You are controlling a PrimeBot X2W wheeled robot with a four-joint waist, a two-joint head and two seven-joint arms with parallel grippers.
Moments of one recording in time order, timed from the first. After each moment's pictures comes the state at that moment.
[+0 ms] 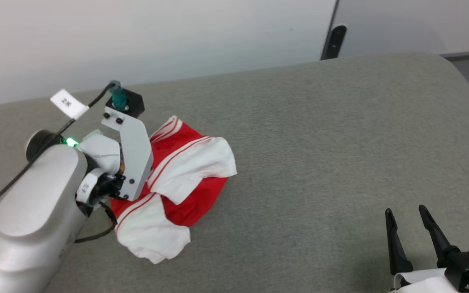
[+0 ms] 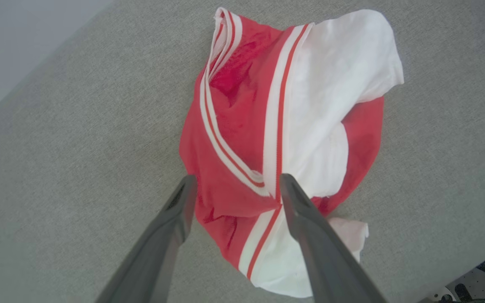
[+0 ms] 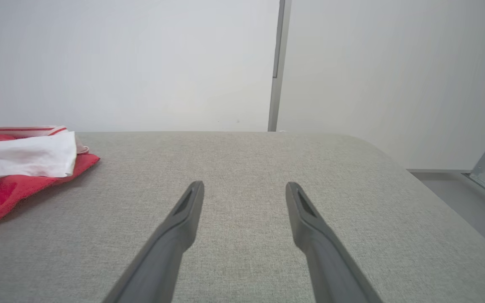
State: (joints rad) left arm -0.80 0.55 -0.62 0.30 -0.66 0.00 0.99; right arm 0.03 -0.05 -0.03 0.08 0.05 0.13 -0.26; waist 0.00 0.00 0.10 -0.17
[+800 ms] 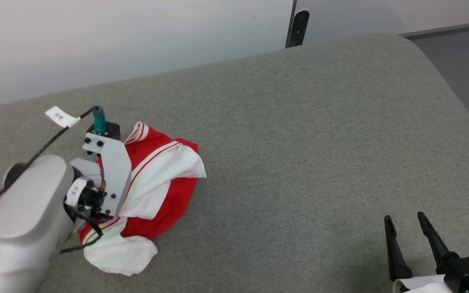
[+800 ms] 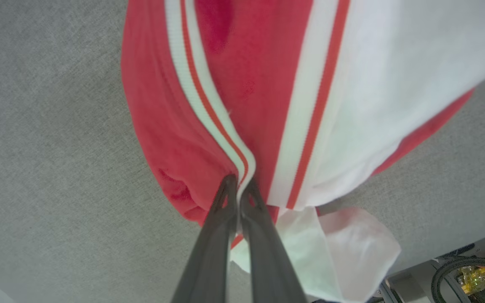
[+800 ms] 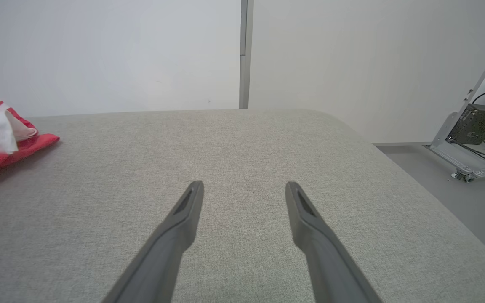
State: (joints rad) left arm -0.79 0.58 -0.65 0.44 -0.69 0.06 1.19; right arm 0.06 -0.05 -0.02 0.08 0.06 0.13 -0.26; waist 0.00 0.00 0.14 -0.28
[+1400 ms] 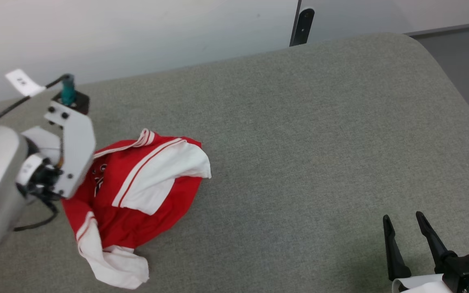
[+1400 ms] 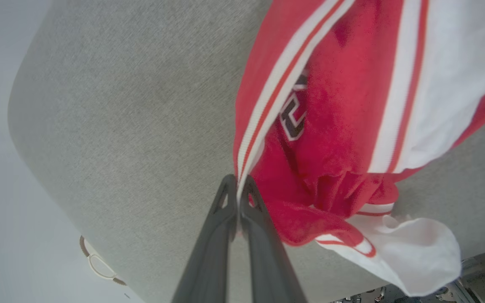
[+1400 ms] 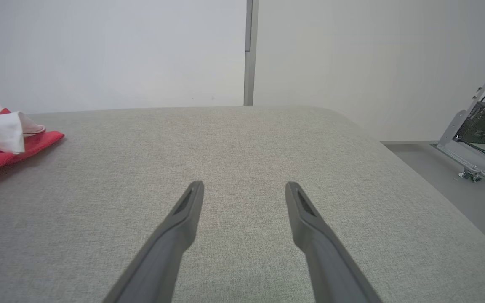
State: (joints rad) left arm -0.88 0.72 -0.67 0.34 -0.67 -0.06 1.27; right arm 0.05 -0.05 -0.02 0.09 0.06 0.13 -0.26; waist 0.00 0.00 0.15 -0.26
